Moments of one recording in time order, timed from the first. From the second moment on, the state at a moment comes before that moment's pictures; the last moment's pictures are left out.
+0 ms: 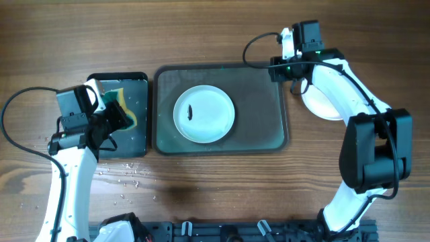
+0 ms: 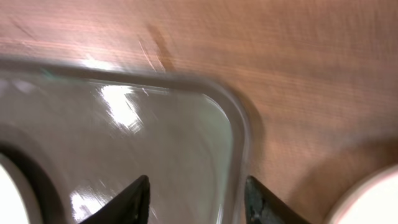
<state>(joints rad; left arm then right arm) 0.23 1.24 0.79 -0.52 0.20 -0.28 0.16 1.94 1.40 -0.52 -0.16 0.05</state>
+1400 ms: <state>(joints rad) 0.23 1.24 0.79 -0.54 0.20 -0.27 0.12 2.01 1.31 -0.56 -0.12 -0.07</state>
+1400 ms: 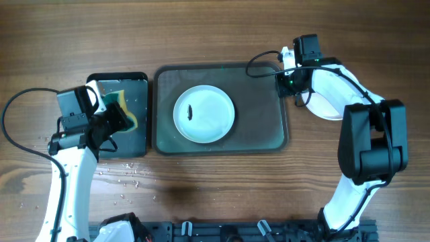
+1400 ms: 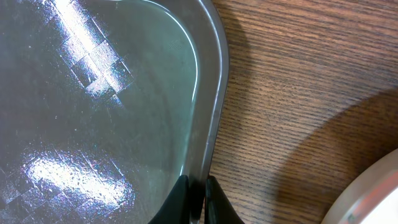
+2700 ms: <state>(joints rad) 0.23 1.24 0.79 -0.54 0.20 -0.27 0.13 2.01 1.31 -0.61 -0.25 -0.01</state>
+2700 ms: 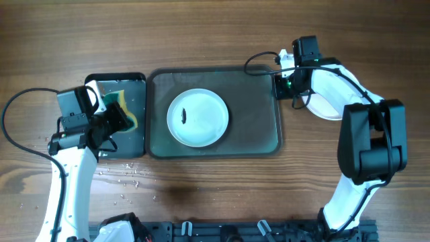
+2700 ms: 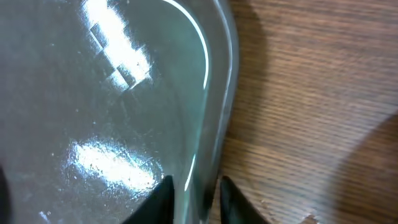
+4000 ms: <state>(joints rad) 0.05 1.27 1.01 -0.63 0.30 -0.30 0.52 1.89 1.21 -0.55 -0.19 0.46</state>
